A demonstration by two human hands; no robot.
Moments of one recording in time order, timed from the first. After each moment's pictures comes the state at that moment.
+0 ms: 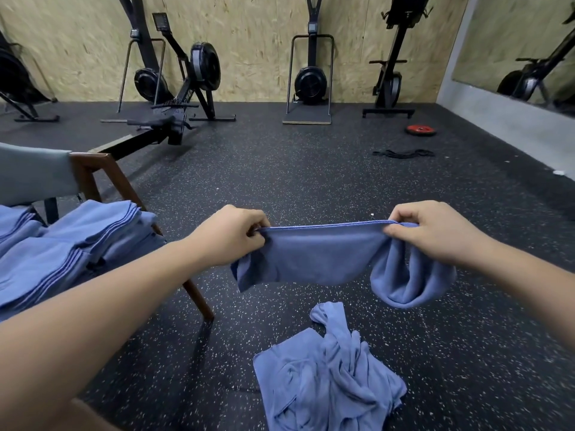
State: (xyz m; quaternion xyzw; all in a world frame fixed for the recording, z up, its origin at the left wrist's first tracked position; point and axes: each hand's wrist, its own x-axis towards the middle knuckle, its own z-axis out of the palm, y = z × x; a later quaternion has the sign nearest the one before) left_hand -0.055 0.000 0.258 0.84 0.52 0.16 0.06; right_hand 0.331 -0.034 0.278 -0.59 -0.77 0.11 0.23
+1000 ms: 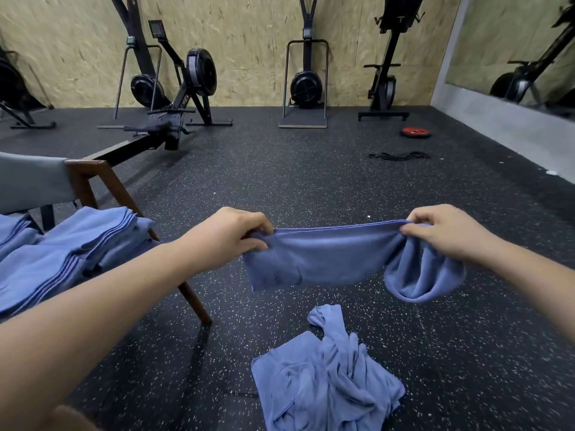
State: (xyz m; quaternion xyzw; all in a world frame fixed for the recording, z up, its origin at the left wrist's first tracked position) left_hand -0.060 0.002 0.265 0.89 0.41 0.18 0.05; right_hand 0.380 -0.011 0.258 -0.65 -0.71 0.14 0.24
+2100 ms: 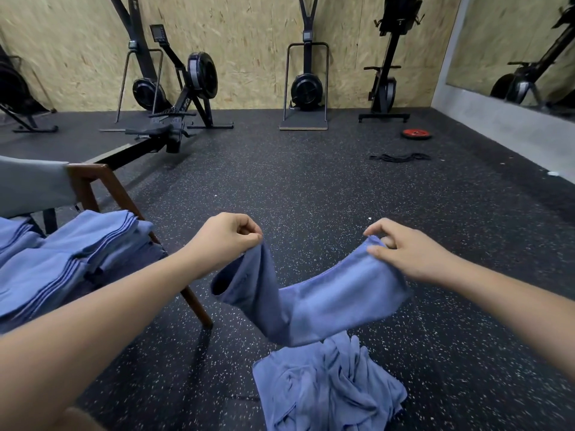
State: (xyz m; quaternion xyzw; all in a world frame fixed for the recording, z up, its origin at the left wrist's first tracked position) left_hand -0.050 0.002 0.251 0.71 0.59 0.30 0.24; right_hand 0.326 -0.025 0.233 -0.59 -0.74 0.21 0.24
